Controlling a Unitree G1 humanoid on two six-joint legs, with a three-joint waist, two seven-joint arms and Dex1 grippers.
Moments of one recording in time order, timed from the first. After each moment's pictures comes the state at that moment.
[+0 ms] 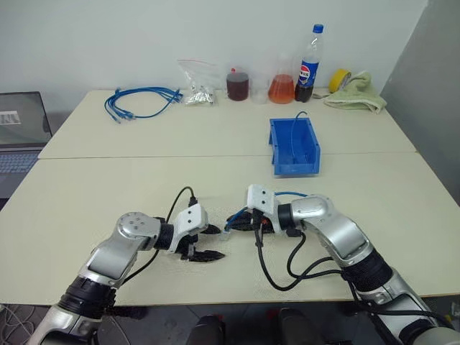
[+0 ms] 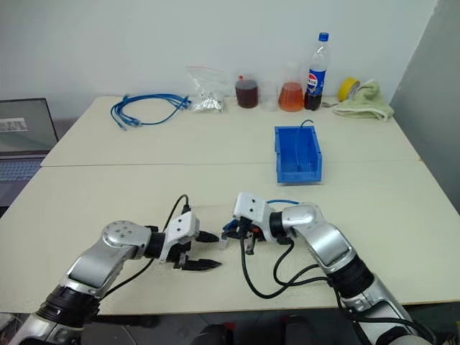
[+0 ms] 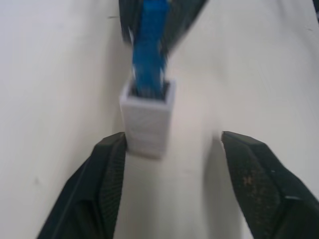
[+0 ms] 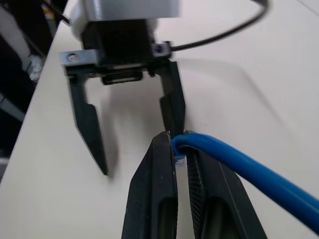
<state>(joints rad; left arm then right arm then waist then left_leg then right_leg) -0.25 0.72 -0.19 -0.08 -0.21 0.40 -1.19 -0.54 -0.34 0.40 -0.16 0.15 0.61 0.94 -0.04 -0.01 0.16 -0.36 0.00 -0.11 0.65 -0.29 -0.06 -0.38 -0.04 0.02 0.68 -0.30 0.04</state>
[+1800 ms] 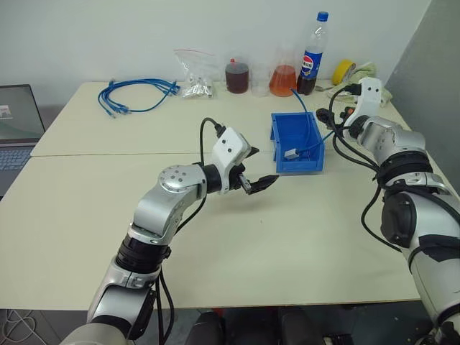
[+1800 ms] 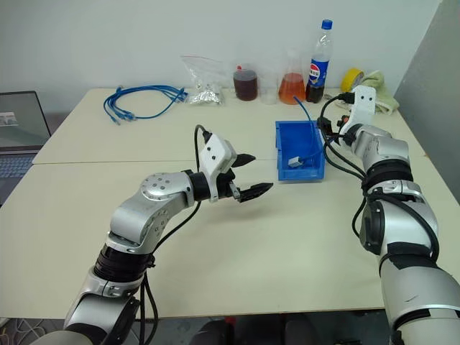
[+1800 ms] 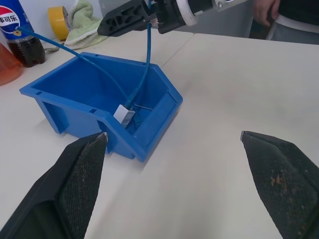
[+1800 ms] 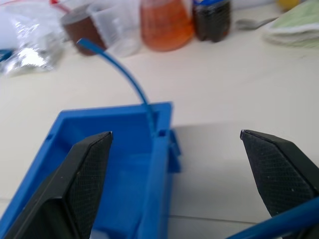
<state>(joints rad) -0.64 0.38 -0.19 -0.19 -0.29 0.65 -0.71 -1.28 -0.46 -0.22 1.14 0.21 0.37 0.33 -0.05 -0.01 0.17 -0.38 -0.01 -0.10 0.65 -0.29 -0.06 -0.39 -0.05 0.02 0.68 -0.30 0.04</state>
